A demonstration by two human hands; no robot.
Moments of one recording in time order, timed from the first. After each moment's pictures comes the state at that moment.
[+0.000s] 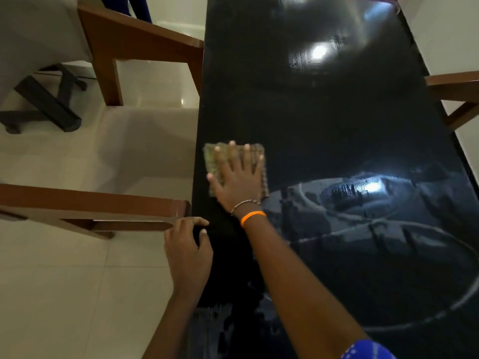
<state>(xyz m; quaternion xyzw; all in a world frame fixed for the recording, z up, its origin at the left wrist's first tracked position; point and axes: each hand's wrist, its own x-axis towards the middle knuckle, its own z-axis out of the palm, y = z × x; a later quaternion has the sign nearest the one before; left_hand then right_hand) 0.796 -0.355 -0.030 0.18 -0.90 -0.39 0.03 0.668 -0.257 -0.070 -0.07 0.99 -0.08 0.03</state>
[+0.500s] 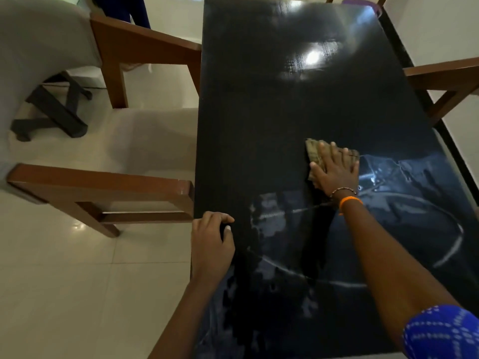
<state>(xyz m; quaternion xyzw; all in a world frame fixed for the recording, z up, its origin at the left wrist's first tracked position) 0.849 -0.329 -0.022 0.07 -0.91 -0.40 -0.01 0.710 -0.035 -0.060 0.12 0.99 -0.06 0.06</state>
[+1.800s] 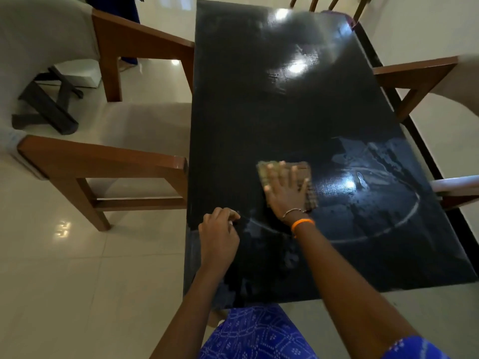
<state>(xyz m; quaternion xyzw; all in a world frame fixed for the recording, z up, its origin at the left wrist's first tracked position) 0.911 -0.306 -0.027 0.05 -0.92 -0.38 -0.04 0.827 -0.129 -0.059 0.05 0.99 -0.07 0.12</state>
